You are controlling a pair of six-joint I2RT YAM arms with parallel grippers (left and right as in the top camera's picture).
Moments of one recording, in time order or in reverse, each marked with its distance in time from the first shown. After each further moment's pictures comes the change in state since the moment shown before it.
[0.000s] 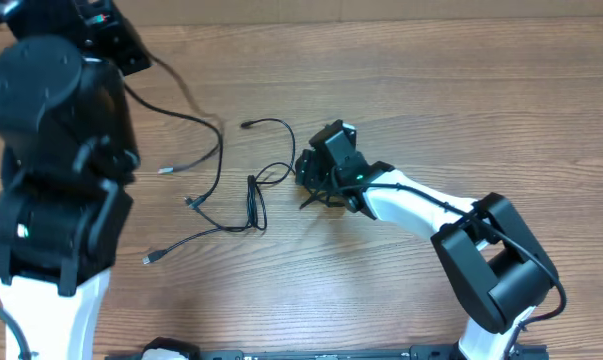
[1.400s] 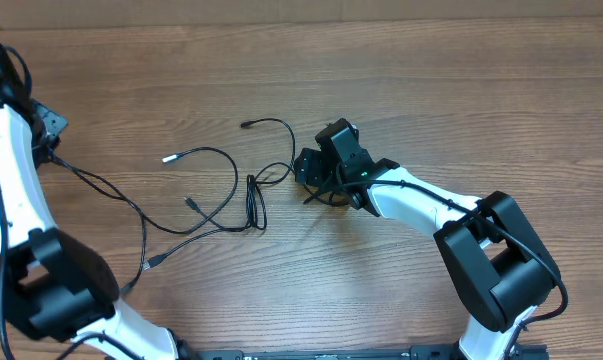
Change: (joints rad) left arm 0.695 0.623 0.000 -0.589 0.312 -0.401; right arm -0.021 -0.001 0.000 -0.010 -0.060 -0.010
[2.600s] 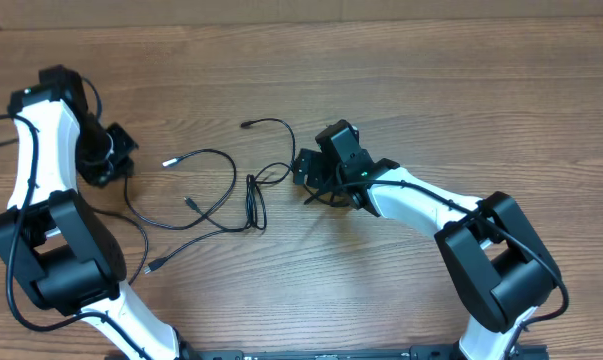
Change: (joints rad) left arm -0.113 0.099 -0.163 -0.090 0.348 0.155; right arm 0.001 -0.004 0.000 -0.022 -0.001 0.000
